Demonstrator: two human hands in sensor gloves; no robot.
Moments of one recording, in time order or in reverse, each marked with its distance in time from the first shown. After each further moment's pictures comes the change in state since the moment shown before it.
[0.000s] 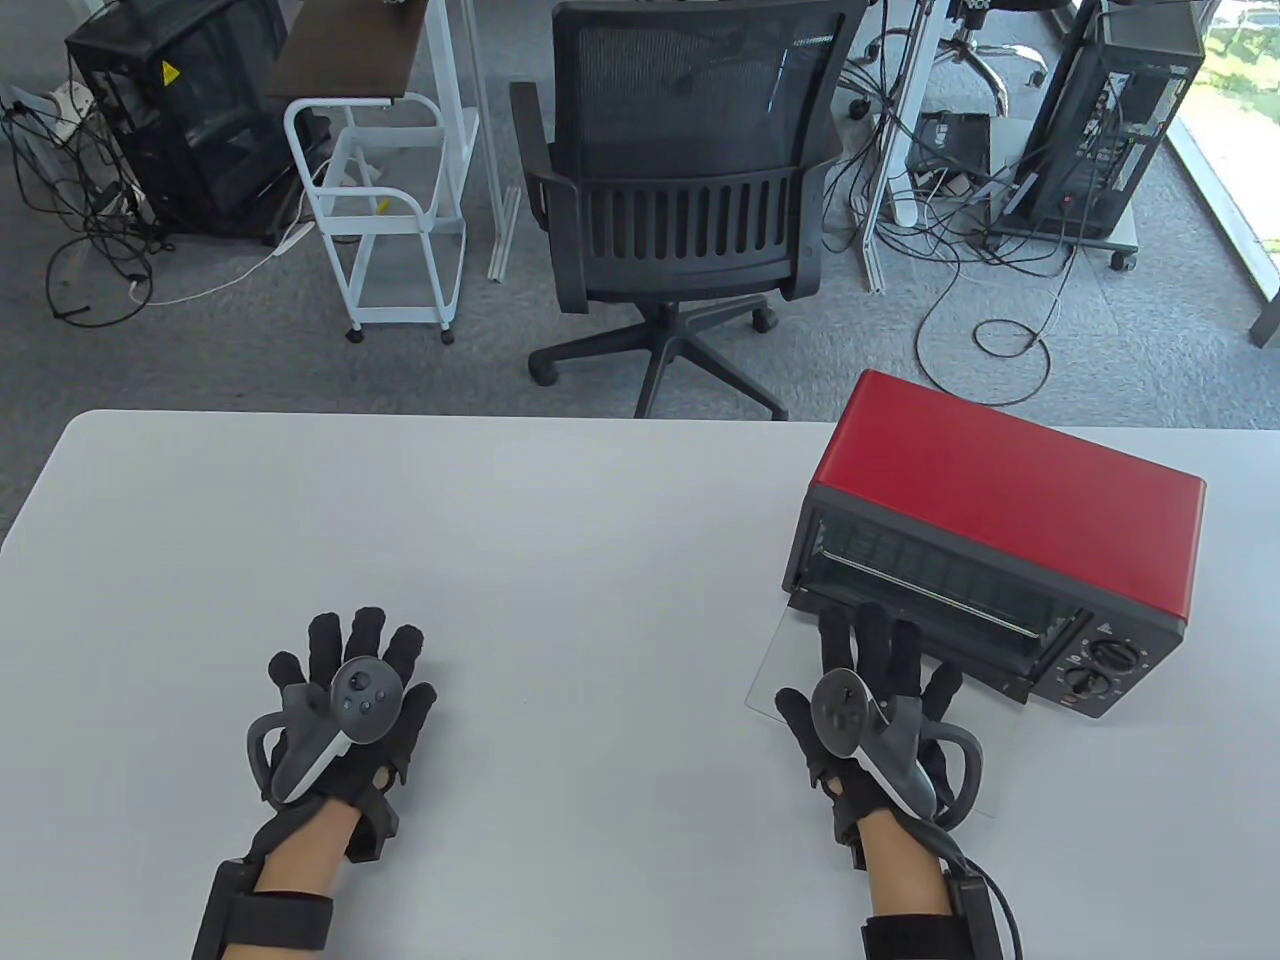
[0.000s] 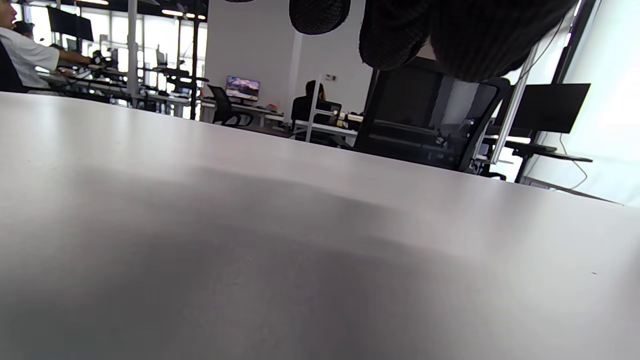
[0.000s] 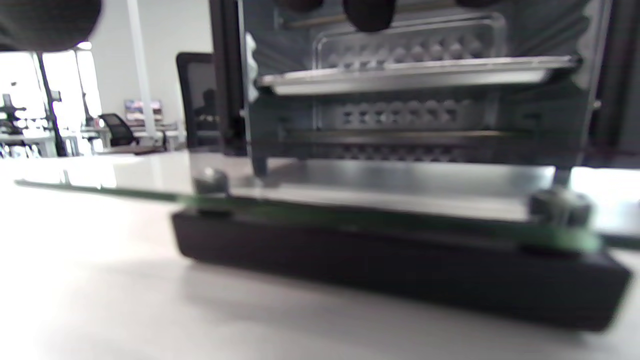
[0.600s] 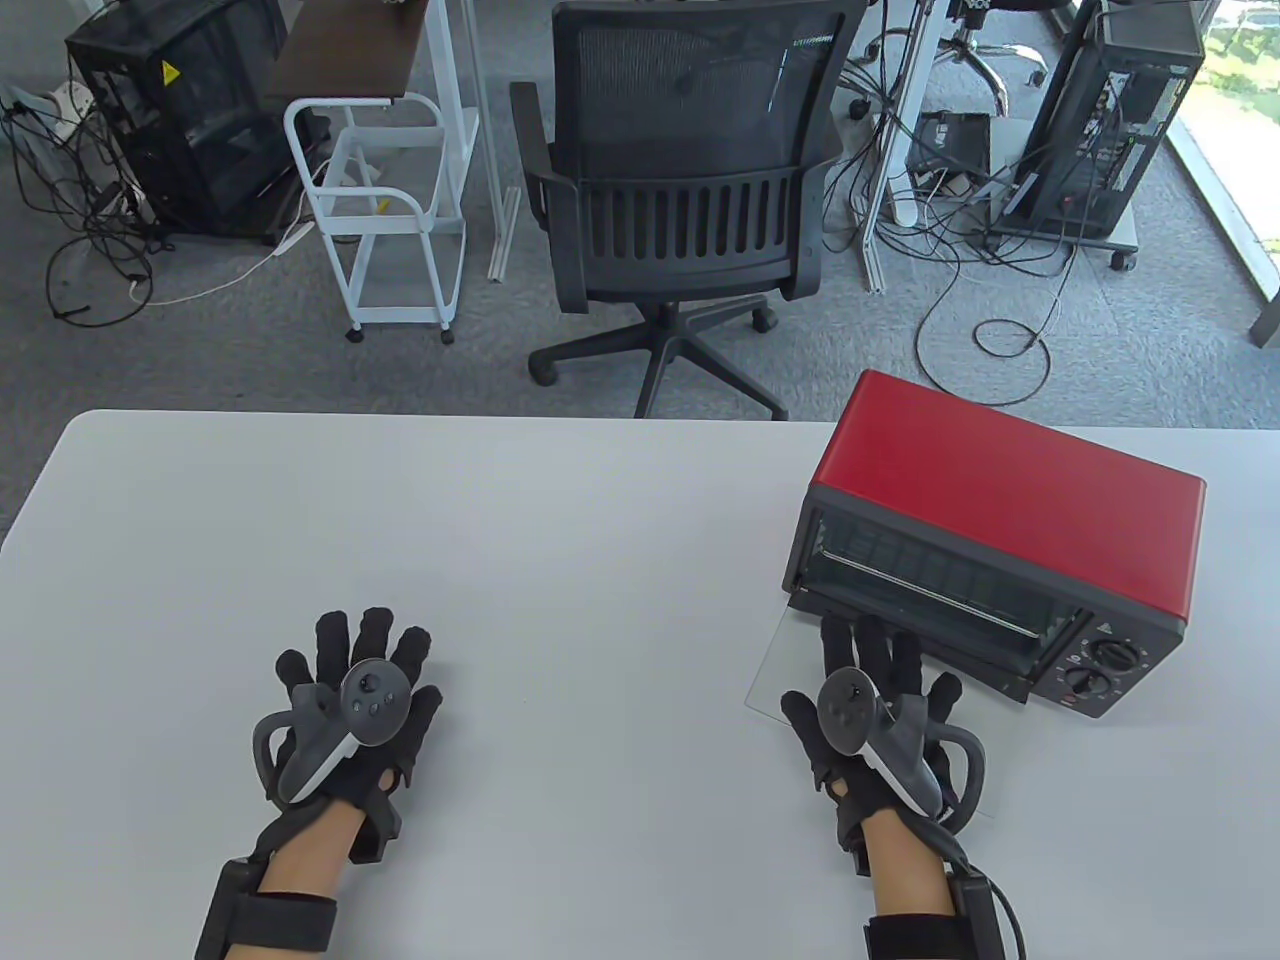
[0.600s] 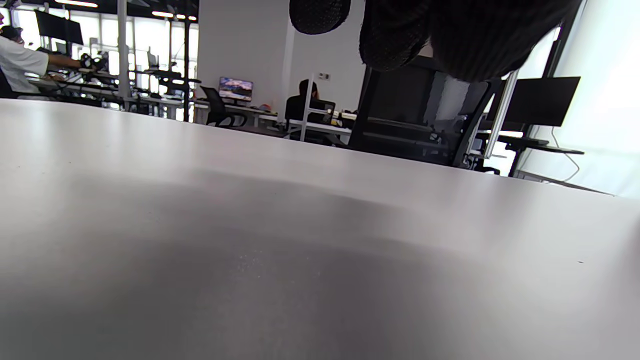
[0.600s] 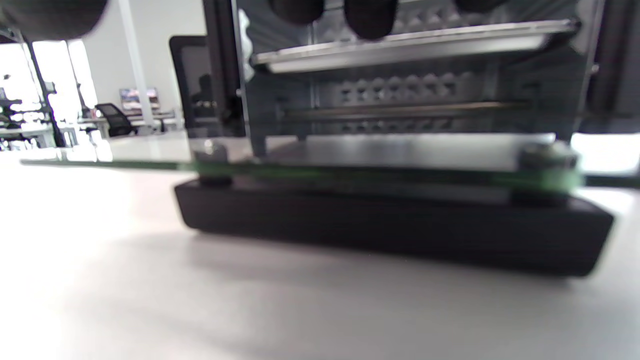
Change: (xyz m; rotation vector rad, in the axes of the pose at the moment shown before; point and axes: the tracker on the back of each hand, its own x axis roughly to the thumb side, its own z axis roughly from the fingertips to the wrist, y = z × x) left_hand 0.006 0.000 0.000 -0.005 -0.017 -0.019; right_hand -0.004 0.006 -0.001 0.056 0.006 -0.040
